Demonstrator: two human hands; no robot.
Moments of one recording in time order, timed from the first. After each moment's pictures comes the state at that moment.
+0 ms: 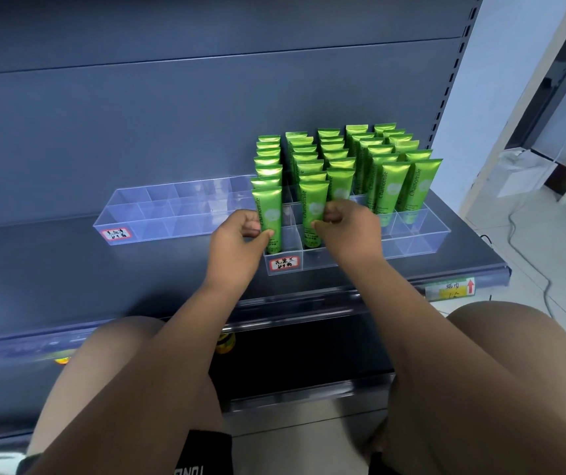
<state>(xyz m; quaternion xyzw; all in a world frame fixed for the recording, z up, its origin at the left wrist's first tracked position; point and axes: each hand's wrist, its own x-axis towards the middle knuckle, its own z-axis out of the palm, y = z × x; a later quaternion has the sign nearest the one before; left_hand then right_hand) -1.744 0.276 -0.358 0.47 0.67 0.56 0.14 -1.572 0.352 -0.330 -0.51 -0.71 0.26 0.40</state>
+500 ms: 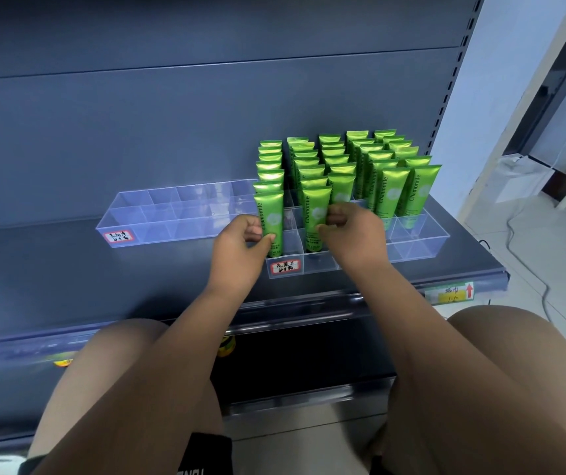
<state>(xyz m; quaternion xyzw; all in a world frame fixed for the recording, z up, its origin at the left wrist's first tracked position) -1.741 0.273 -0.357 0.47 0.67 0.56 0.15 -1.566 0.342 -0.318 -0.52 -0.73 0.25 0.38</state>
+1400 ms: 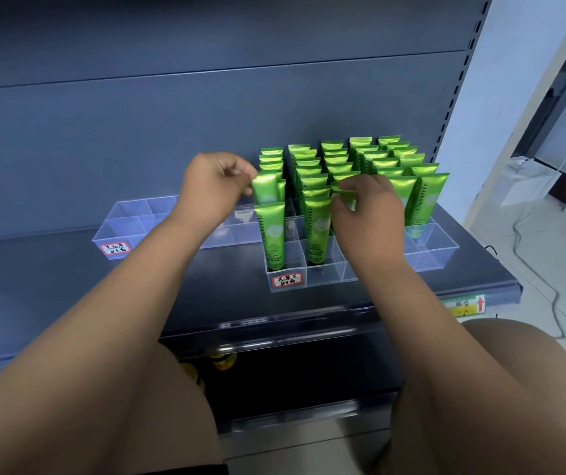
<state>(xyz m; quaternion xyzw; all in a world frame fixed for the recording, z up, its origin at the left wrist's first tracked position) -1.793 0.312 -0.255 0.54 0.66 0.51 0.11 -1.570 0.358 -0.292 -0.48 -0.72 0.12 0.49</state>
